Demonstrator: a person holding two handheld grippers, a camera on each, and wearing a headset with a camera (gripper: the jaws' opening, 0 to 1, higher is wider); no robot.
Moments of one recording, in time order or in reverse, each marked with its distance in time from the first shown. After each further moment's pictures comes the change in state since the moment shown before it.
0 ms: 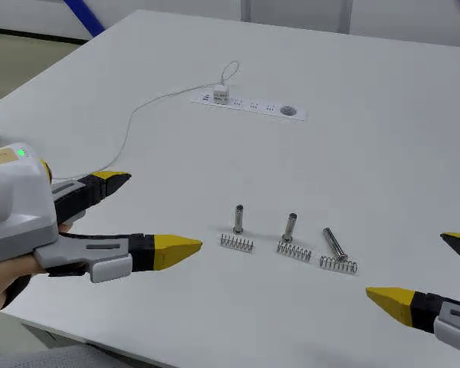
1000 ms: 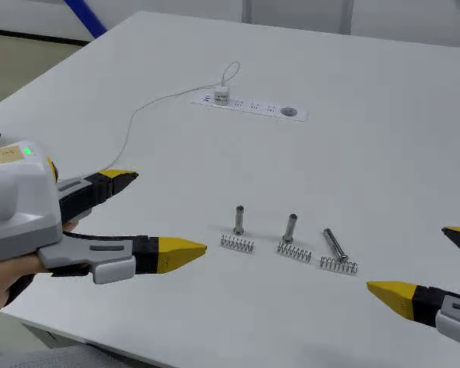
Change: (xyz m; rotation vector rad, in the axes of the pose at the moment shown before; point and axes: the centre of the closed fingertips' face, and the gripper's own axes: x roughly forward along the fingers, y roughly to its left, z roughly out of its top) left arm 0.002 -0.007 0.004 0.026 0.003 -0.030; right arm -0.001 -0.004 0.007 0.005 -0.021 -0.002
